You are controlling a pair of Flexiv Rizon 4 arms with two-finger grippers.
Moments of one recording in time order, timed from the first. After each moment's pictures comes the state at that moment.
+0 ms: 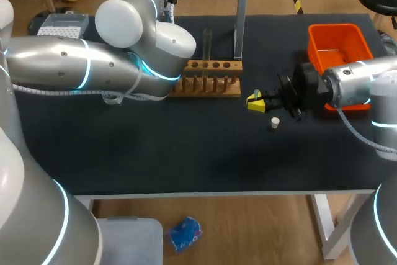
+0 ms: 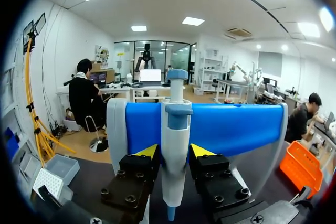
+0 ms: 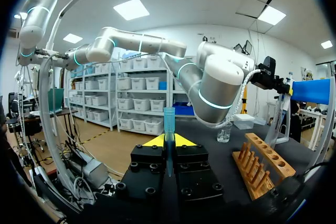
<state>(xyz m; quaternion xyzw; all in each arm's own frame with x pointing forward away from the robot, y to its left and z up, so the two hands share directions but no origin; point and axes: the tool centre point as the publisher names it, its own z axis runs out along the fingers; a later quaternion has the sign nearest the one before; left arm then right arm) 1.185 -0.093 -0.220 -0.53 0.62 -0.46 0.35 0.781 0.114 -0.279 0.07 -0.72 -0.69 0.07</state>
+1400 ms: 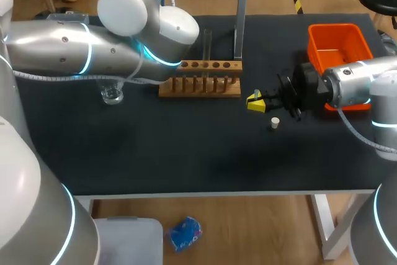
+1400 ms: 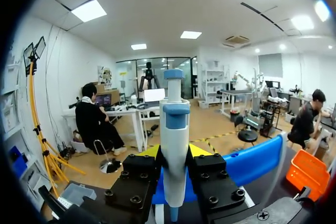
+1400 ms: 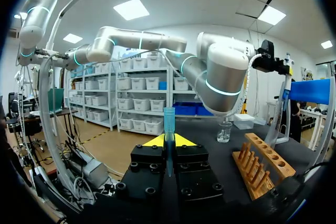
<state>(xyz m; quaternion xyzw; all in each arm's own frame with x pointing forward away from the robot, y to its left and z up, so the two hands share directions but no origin) 1.199 -0.090 -0.144 -0.49 0.61 -0.47 0.42 0.781 0.114 -0.279 0.07 -0.72 -0.69 0.07</state>
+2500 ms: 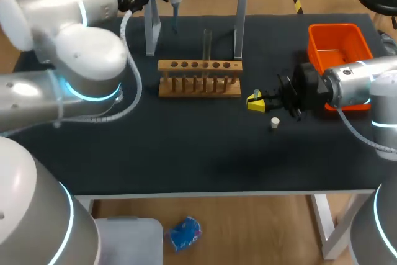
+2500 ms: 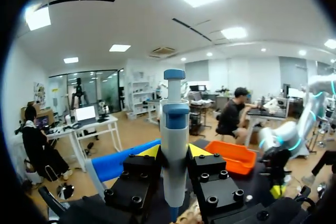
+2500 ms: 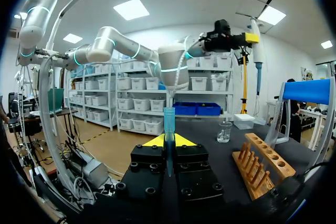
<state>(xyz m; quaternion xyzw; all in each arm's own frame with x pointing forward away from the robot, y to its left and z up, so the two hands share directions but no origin) 0.986 -0.143 -0.072 -0.25 0.71 -0.61 0.25 0.781 0.114 -0.279 0.07 -0.72 -0.69 0.07</state>
